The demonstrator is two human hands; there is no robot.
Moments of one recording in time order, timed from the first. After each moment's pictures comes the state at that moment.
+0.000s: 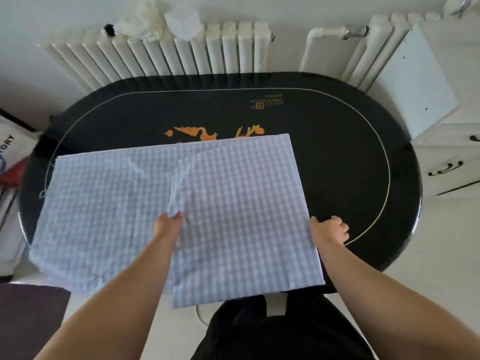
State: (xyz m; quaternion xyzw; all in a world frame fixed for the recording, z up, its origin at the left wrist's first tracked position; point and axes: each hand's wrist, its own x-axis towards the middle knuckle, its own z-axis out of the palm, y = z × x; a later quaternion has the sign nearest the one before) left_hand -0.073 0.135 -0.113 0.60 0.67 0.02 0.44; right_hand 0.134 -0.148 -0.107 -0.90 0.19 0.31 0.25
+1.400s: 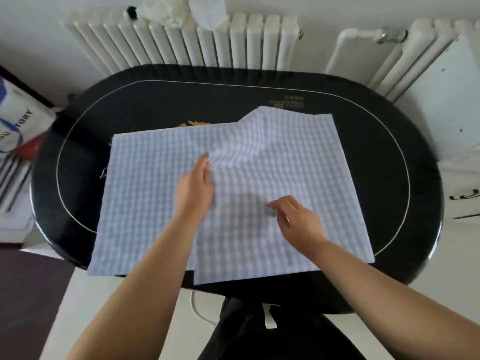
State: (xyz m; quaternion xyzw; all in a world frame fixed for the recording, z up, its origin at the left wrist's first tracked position) left_hand 0.010 0.114 -0.022 0.80 0.49 0.12 0.31; right_hand 0.128 -0.092 -0.065 -0.83 -0.44 0.18 0.29
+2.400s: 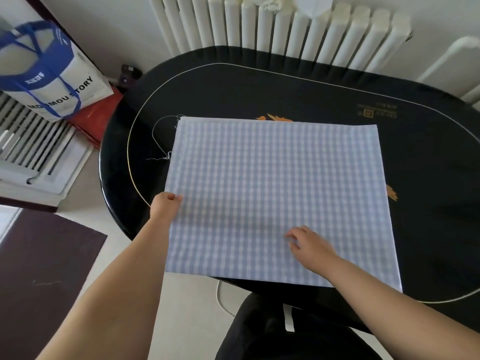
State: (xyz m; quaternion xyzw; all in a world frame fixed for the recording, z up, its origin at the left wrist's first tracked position) left_hand -0.223 0.321 -0.131 0.60 0.71 -0.02 0.37; right_hand 0.009 0.037 -0.120 -0.80 -0.42 0.42 0.05
